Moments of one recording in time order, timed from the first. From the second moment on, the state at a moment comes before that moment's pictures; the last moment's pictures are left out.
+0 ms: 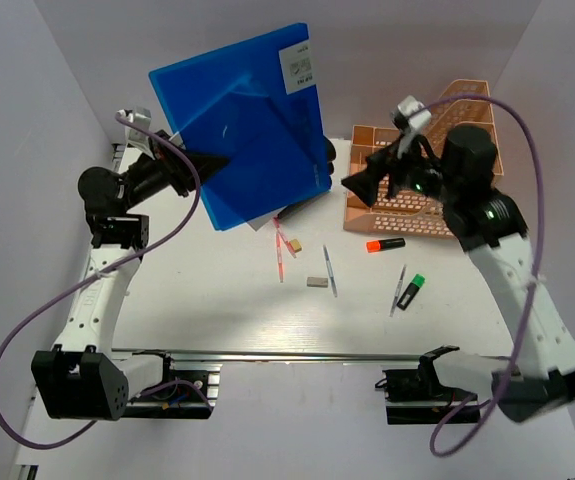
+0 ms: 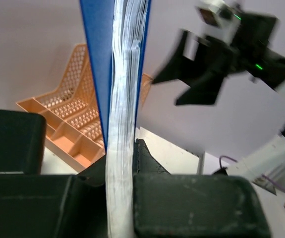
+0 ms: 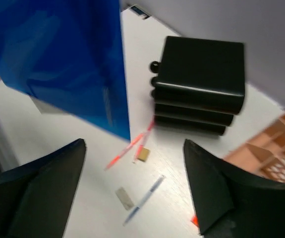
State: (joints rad) left arm -0.04 1.15 1.05 0.67 1.02 -0.82; right arm 0.38 1.24 1.53 -0.49 -0.57 -0.02
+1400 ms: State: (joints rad) left arm -0.56 2.21 1.94 0.50 0.81 -0.42; right arm 0.36 0.59 0.74 -0.97 -0.58 -1.24
